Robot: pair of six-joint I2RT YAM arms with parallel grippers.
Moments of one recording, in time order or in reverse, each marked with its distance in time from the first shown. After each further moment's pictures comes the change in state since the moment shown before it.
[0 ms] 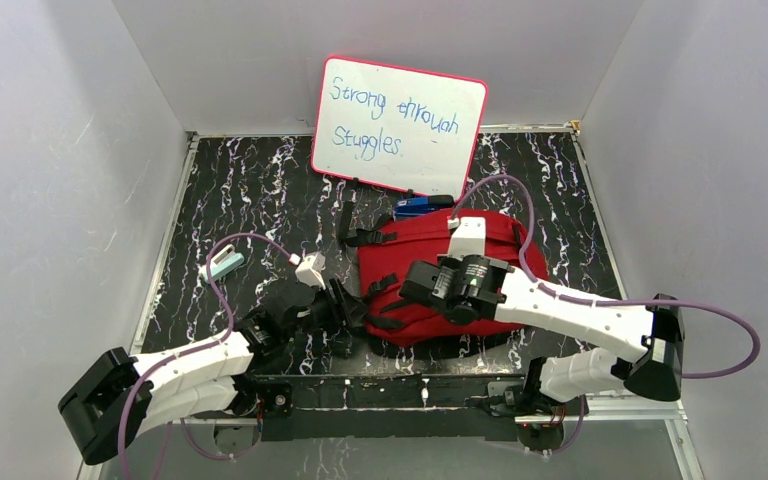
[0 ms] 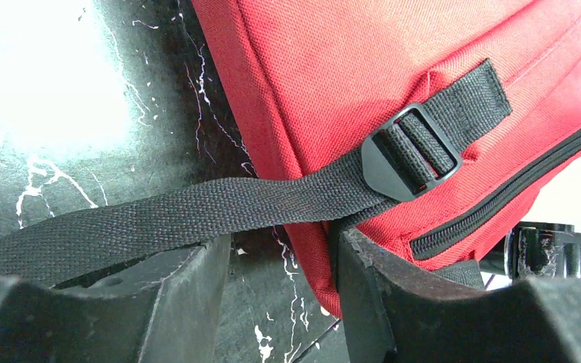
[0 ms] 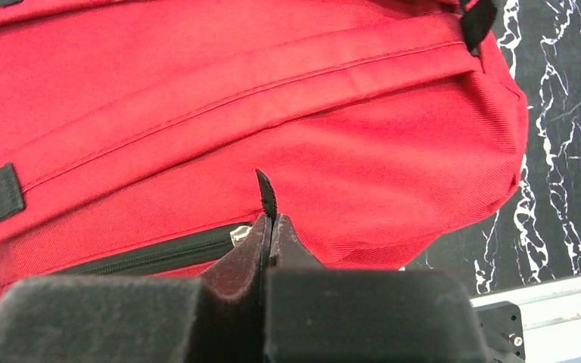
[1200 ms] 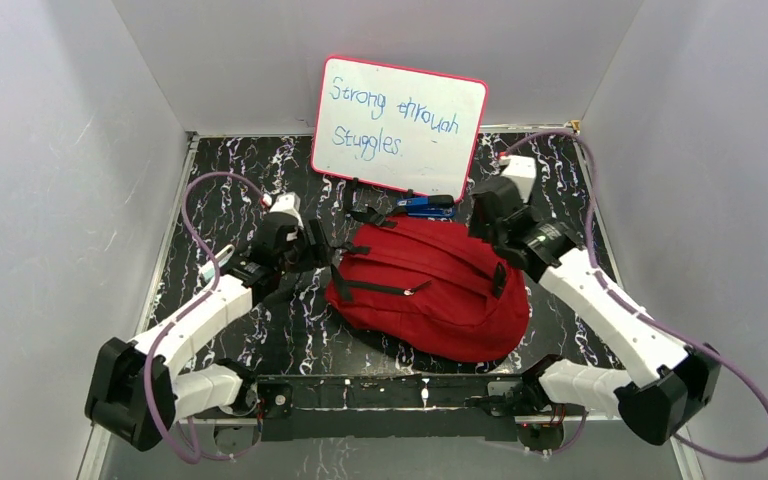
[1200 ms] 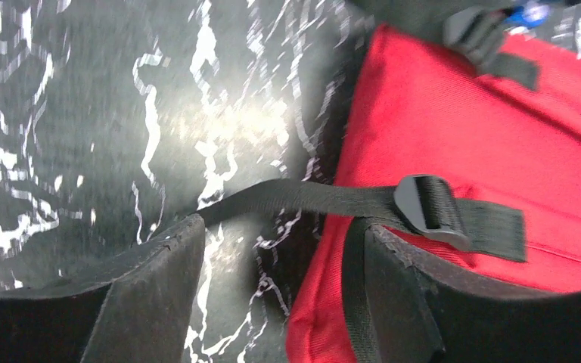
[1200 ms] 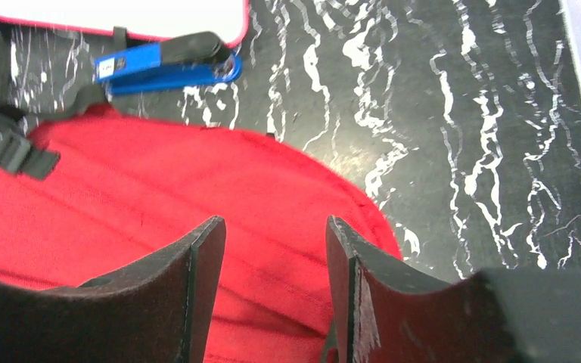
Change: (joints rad) left arm 0.376 0.185 0.428 -0.481 -0.082 0.317; right arm -0.549 -0.129 -0.039 0.528 -0.267 -0.643
